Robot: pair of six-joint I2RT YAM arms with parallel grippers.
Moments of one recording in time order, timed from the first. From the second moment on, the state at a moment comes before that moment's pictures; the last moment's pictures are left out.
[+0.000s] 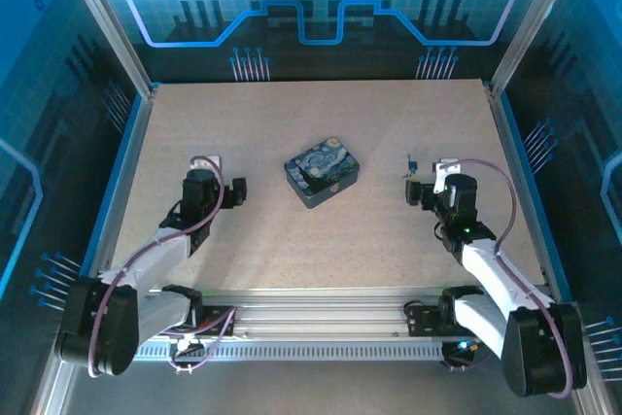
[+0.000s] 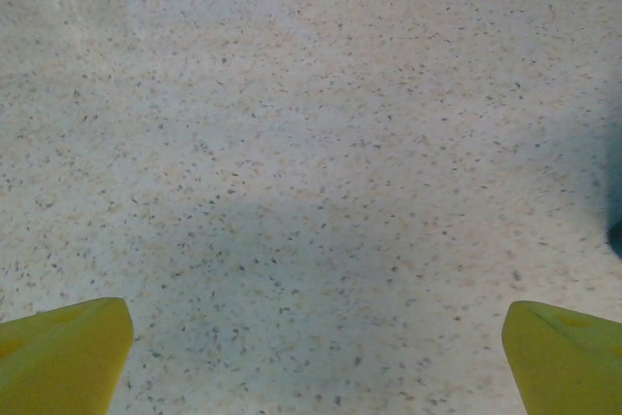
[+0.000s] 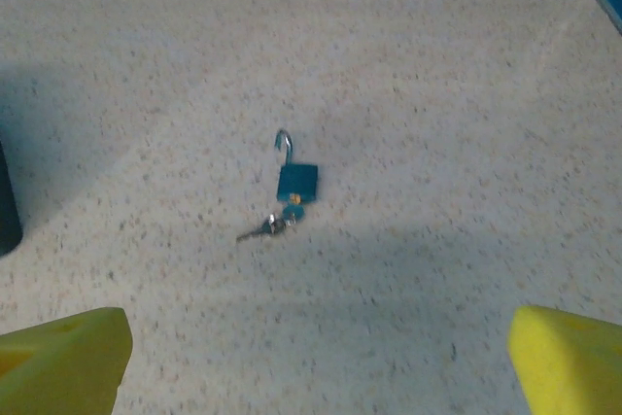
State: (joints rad) left arm -0.17 1.10 0.38 0.16 -0.21 -0.14; right arm 0.09 0.99 0.36 0.13 0.10 0.04
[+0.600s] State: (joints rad) left arm -0.14 1.38 0.21 0.89 -0.18 -0.04; right arm 0.11 1.26 0.26 0.69 0.13 -0.04
